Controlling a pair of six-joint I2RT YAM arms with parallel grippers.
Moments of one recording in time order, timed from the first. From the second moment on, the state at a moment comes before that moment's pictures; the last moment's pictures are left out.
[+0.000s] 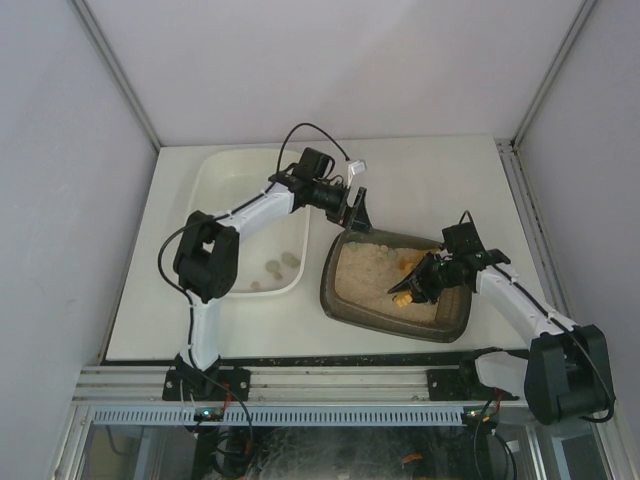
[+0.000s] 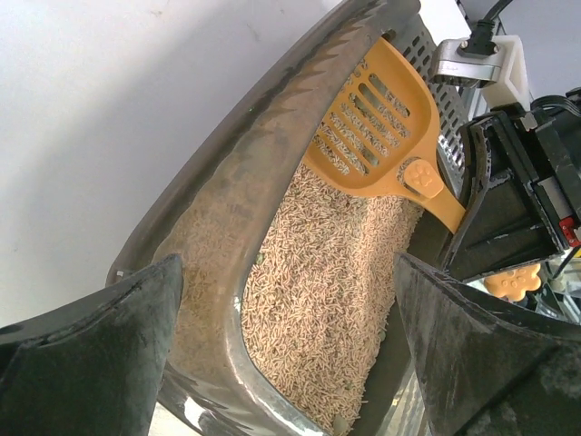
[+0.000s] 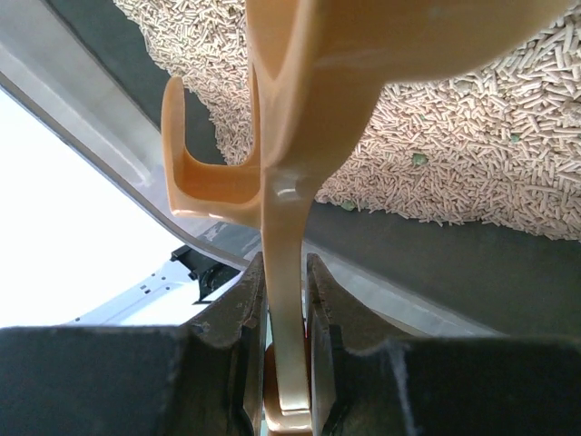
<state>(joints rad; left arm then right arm) -0.57 2.08 1.69 -0.45 0.82 -0.16 0.20 1.17 0.67 -0.69 -0.64 1.04</state>
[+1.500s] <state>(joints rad) -0.53 1.98 1.52 -0.35 0.81 -0.17 0.35 1.42 0.67 -0.31 -0.84 1.08</state>
